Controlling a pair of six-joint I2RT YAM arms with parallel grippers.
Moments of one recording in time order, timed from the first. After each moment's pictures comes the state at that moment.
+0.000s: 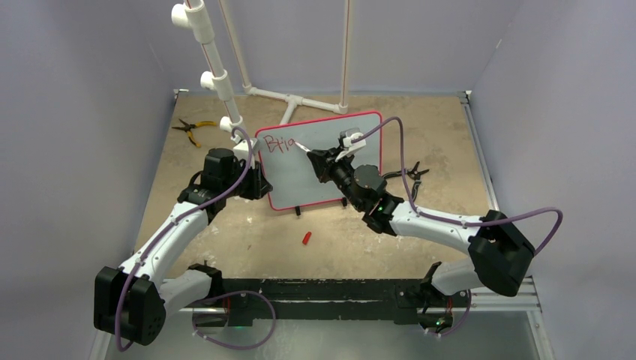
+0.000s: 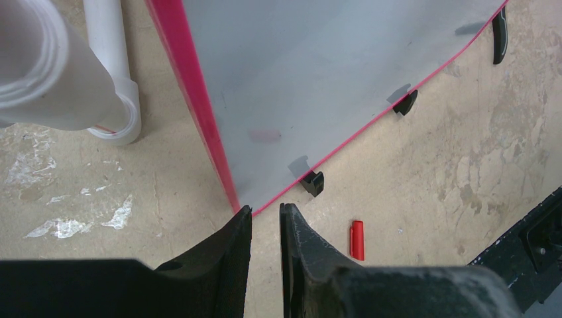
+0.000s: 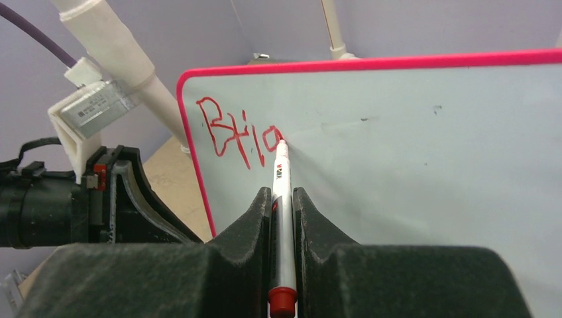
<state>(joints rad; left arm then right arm) -0.28 1.07 0.72 -0.31 0.33 -0.21 0.90 1.38 0.78 0.70 0.32 0.29</state>
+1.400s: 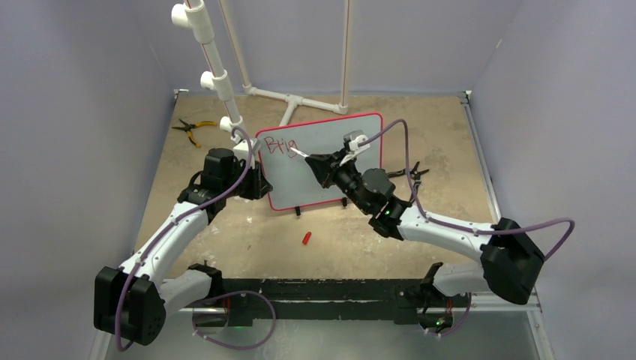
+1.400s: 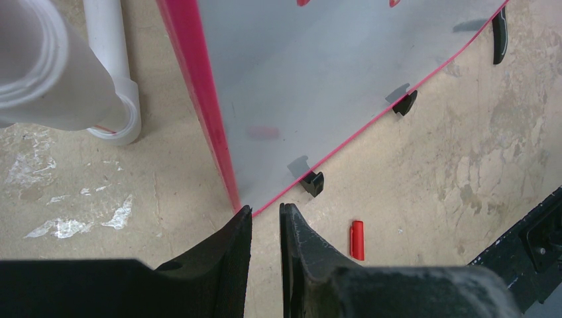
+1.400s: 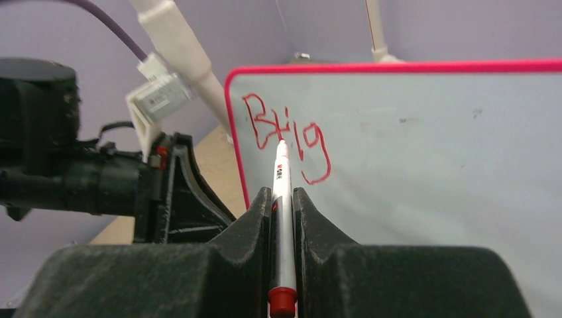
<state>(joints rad) -0.28 1.07 0.72 -0.31 0.33 -0.21 0.91 1.33 0.73 0.70 0.21 0.33</state>
